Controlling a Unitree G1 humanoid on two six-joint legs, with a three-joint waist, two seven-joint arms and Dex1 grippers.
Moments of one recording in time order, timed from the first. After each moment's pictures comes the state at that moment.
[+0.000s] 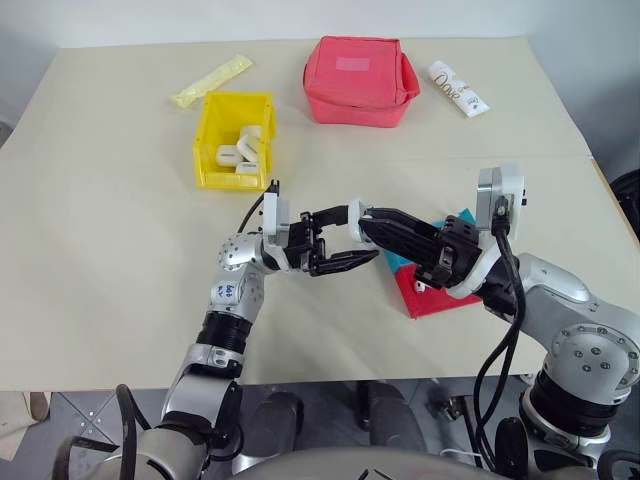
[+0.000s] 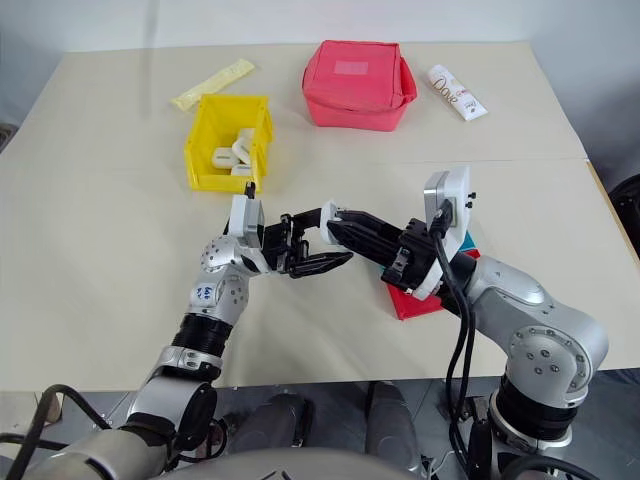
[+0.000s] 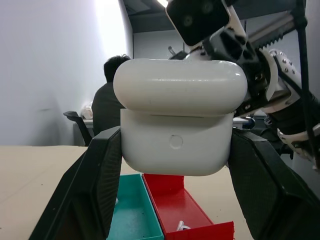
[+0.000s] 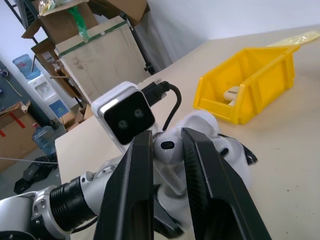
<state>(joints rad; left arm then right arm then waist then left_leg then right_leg) -0.56 0.06 -0.04 0.40 -0.50 -0.15 -1.32 -0.30 -0.31 -0.31 -0.70 1.01 1.10 0.51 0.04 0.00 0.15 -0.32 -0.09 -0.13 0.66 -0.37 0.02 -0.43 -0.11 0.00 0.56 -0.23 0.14</state>
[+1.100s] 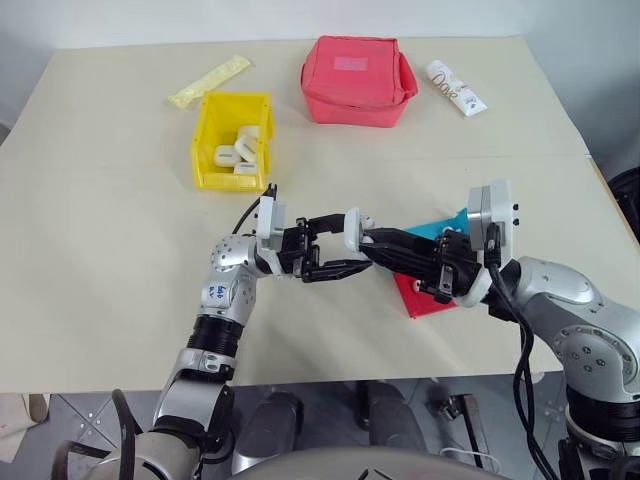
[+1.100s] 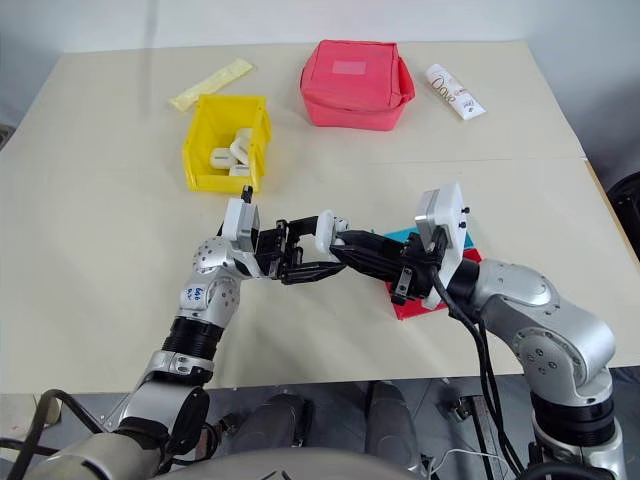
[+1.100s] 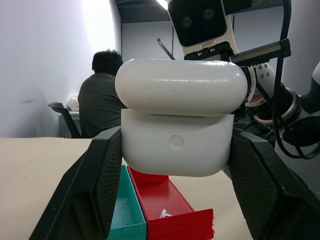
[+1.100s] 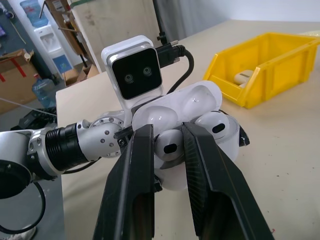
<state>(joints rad) -0.55 0.11 -0.04 0.36 -0.50 -0.09 -1.35 -0.23 -0.61 -0.11 -0.63 0.95 0.79 0.66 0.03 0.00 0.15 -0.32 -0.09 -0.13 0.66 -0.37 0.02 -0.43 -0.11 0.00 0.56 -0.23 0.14</state>
